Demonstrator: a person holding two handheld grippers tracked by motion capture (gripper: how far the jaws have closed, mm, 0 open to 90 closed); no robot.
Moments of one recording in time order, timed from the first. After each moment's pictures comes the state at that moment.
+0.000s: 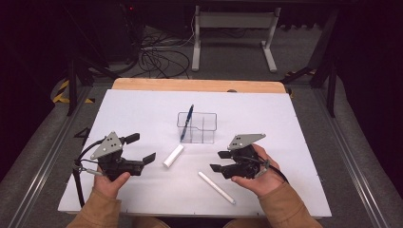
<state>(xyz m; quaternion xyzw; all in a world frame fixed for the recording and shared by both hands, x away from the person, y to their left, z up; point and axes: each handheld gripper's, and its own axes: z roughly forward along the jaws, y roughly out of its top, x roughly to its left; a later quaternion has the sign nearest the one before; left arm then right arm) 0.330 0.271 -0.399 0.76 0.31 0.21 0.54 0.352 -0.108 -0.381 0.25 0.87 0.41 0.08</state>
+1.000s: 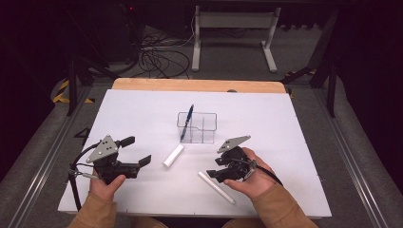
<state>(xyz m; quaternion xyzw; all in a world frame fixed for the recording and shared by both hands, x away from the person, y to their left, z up) 0.325 0.280 -0.405 0.76 0.32 0.20 0.53 0.354 -0.090 -0.398 0.29 0.89 0.34 0.05</state>
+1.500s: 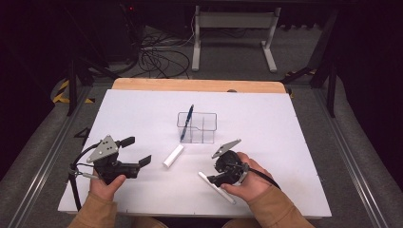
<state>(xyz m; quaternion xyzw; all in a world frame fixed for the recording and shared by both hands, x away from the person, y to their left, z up) 0.325 0.280 -0.405 0.76 0.32 0.21 0.53 0.350 -0.079 -0.411 0.30 0.91 0.27 0.04</state>
